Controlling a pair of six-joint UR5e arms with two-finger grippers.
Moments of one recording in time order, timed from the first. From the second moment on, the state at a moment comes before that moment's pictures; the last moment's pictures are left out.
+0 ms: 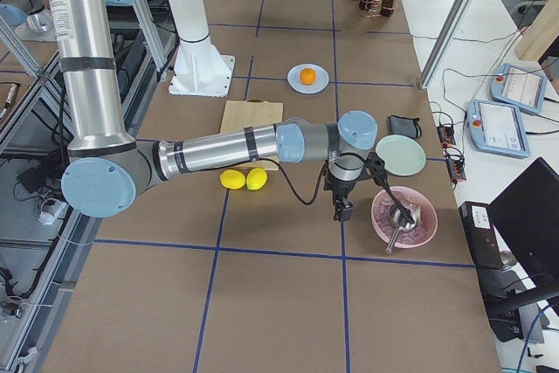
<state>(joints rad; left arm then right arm) -1.60 -1.55 -1.66 -1.57 -2.30 0.27 1.48 -1.48 1.67 -1.72 2.31 -0.16</state>
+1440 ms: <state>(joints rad) -1.60 -1.54 -1.61 -1.57 -2.30 0.26 1.62 -1.56 1.63 -1.70 2.42 -0.15</state>
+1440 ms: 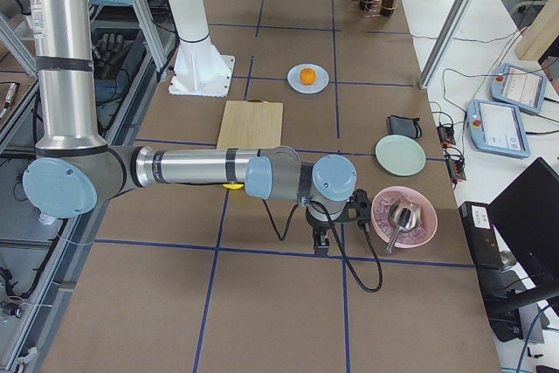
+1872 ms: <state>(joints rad) -1.60 -1.54 -1.62 -1.54 -2.30 0.24 1.62 -1.56 1.63 -1.70 2.42 -0.15</state>
